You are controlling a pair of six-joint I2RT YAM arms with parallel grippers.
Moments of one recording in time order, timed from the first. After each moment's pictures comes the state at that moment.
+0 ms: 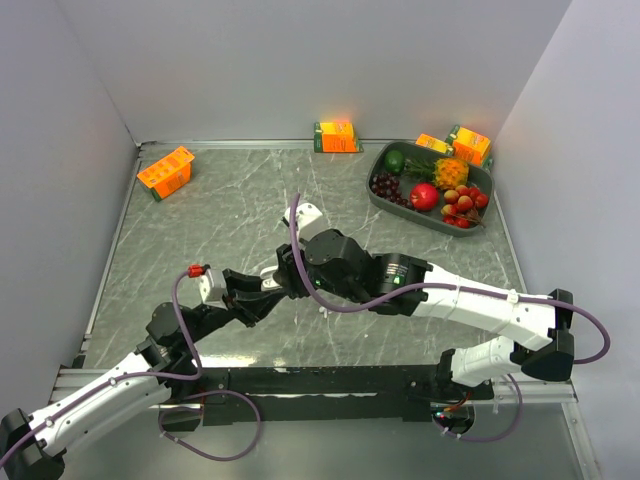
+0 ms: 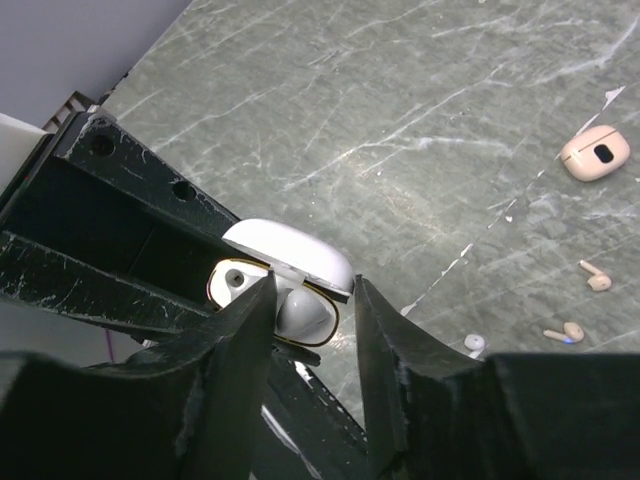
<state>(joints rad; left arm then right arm) -0.83 0.41 0.18 0.57 0.25 -0.28 1.25 1.33 1.36 -0.52 0.30 0.44</state>
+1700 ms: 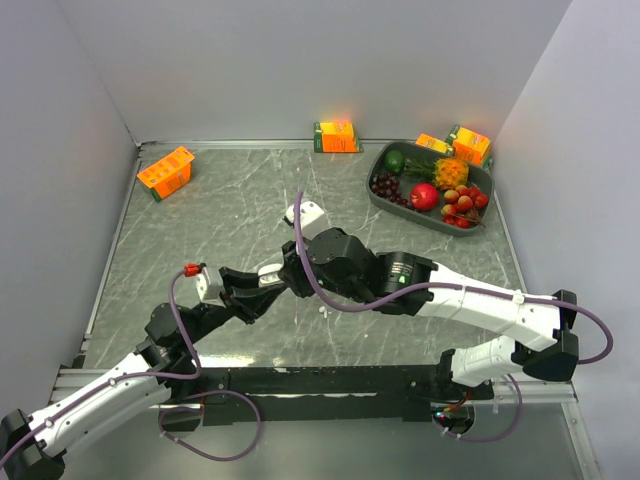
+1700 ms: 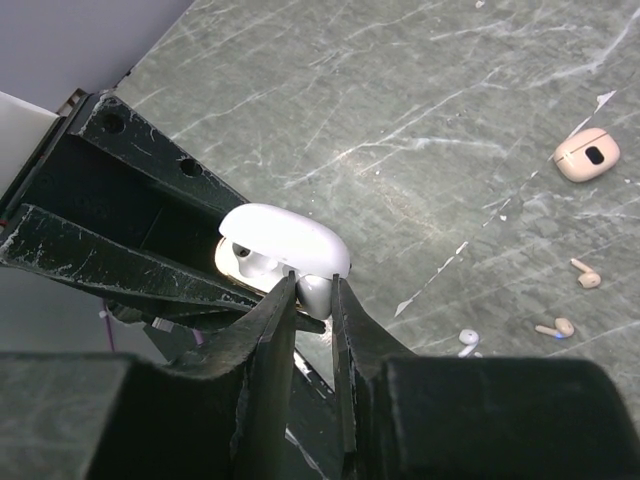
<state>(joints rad) -0.83 0.40 0.18 0.58 0.20 -0.28 1.26 1.32 1.40 -0.57 0.31 0.43</state>
